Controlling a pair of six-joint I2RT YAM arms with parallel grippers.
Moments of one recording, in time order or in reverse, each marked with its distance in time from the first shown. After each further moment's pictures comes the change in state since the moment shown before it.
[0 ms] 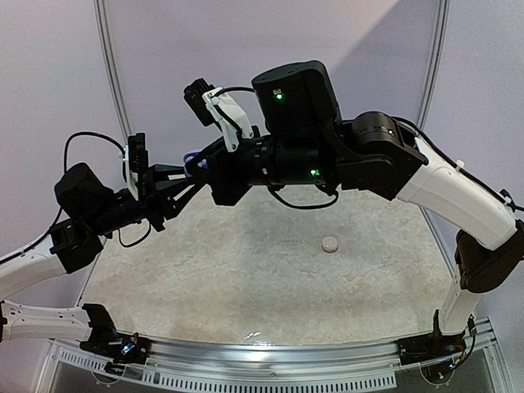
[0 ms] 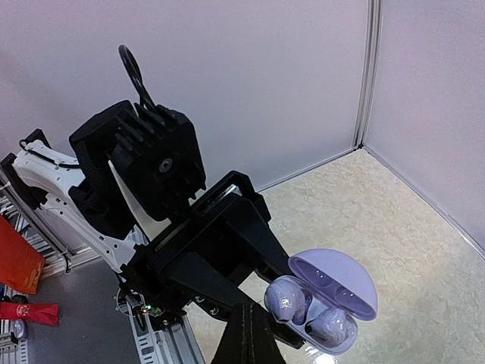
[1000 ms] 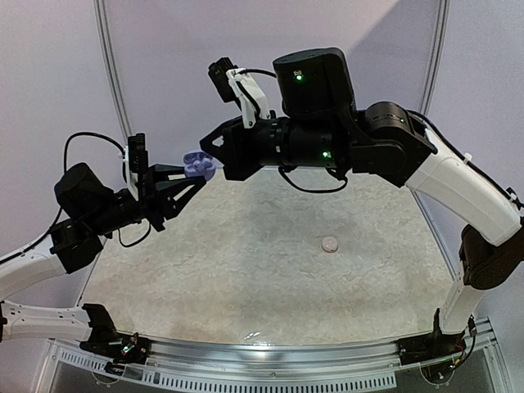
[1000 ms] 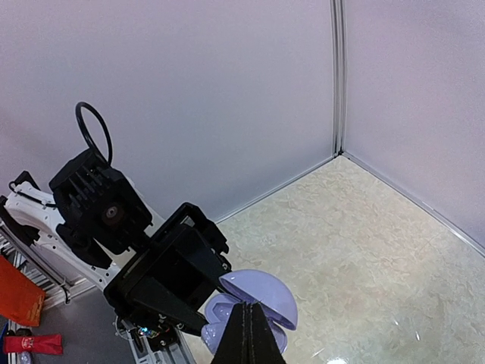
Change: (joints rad) left arm 0.000 0.000 0.000 0.000 -0.003 0.010; right arm -0.050 -0.032 -0.006 0.024 0.023 0.060
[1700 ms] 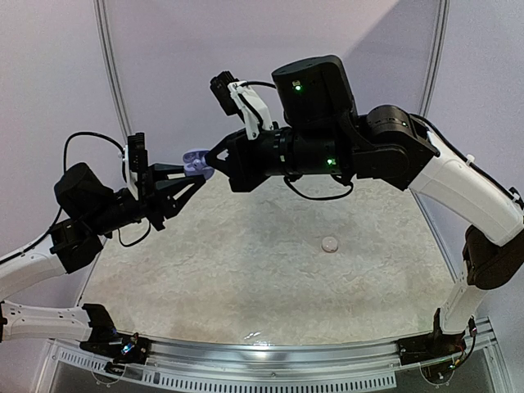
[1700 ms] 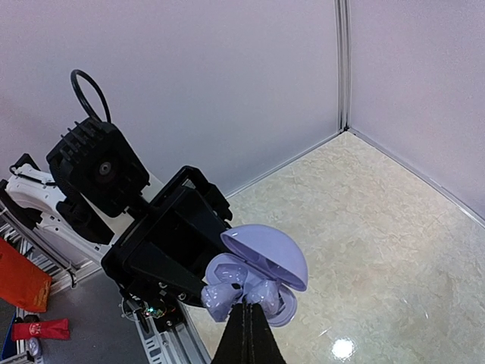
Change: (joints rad) left arm 0.004 0.000 0.000 0.002 -0.006 0.000; right arm 0.001 -0.028 -0.052 -0.046 -0.027 0.039
